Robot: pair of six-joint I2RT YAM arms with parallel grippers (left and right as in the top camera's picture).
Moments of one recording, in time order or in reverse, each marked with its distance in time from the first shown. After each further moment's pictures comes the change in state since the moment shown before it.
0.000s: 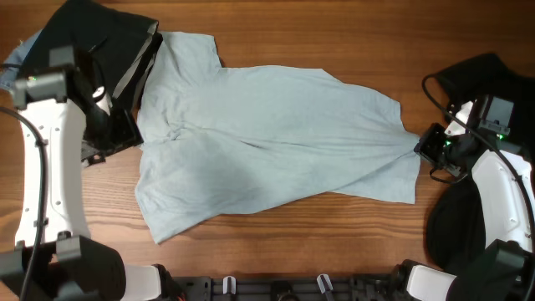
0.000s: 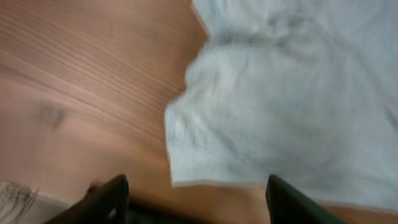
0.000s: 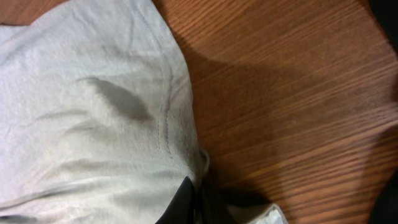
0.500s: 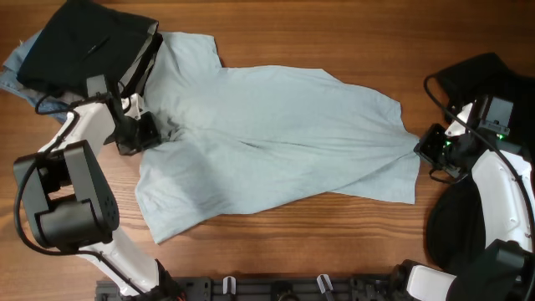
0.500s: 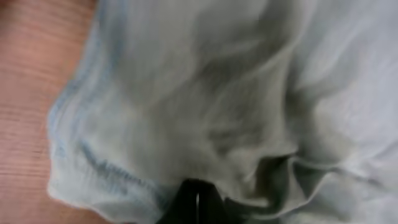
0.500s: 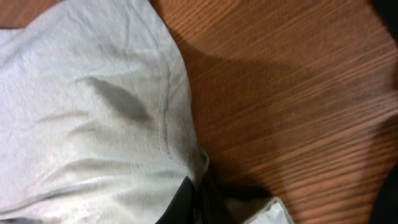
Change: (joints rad) left arm 0.046 0.341 -0.333 0.761 0.290 0.098; right arm 0.000 0.000 0.001 -0.007 0.003 0.034
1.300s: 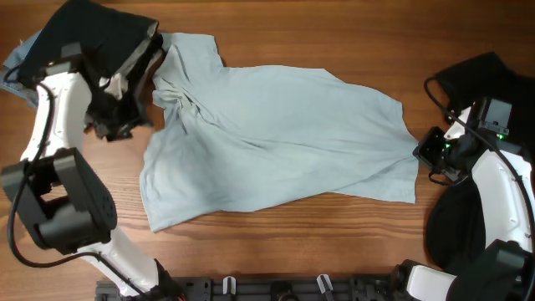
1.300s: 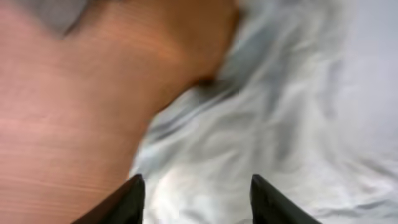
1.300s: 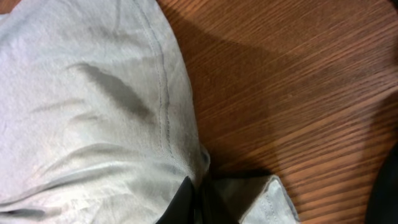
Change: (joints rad) left arm 0.034 -0.002 0.356 -0.510 -0.041 0.035; right arm 0.000 0.000 0.000 -0.051 0.000 0.014
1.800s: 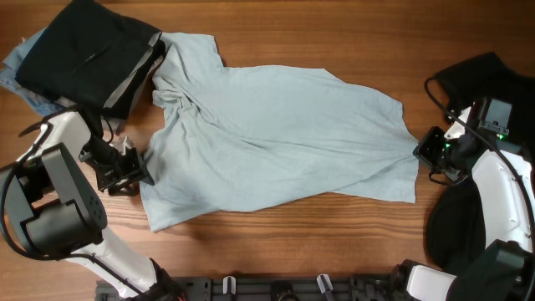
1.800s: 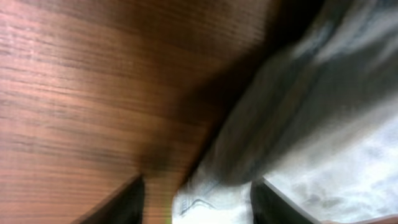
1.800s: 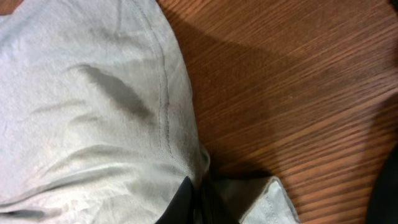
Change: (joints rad) left arm 0.123 0.002 -0.383 0.087 -0.053 0.128; right arm 0.000 0.000 0.000 0.005 0.000 0.000
